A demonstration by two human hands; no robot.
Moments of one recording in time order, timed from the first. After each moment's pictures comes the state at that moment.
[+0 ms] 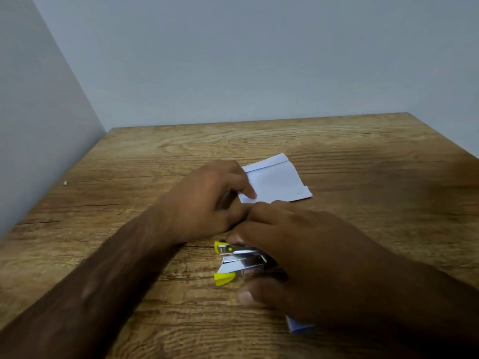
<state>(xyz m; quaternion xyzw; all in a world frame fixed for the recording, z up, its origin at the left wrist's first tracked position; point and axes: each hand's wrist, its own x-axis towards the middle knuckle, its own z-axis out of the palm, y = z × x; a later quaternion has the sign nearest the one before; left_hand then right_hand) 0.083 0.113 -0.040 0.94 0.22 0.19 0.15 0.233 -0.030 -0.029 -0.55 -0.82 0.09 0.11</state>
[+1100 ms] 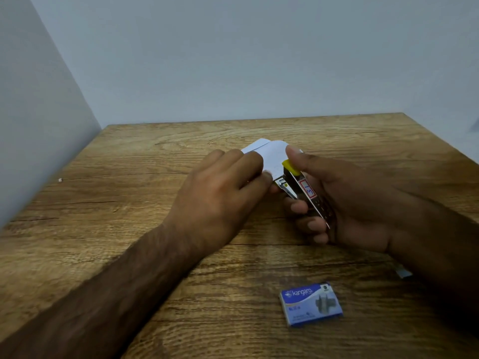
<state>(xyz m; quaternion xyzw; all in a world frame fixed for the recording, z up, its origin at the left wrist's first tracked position) 0.096 0.087 -0.046 0.91 0.13 0.35 -0.18 0.282 0.001 -0.023 -0.53 -0.33 0.66 0.41</state>
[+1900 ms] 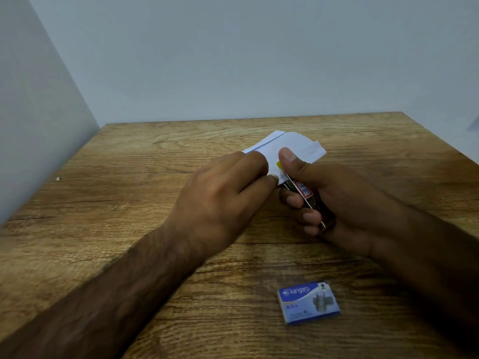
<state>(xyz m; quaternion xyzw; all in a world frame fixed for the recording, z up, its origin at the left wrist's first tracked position) 0.102 0.080 -0.049 0.90 0.11 0.40 -0.13 0.269 -0.002 -0.028 -0.54 -0.35 0.58 0.50</state>
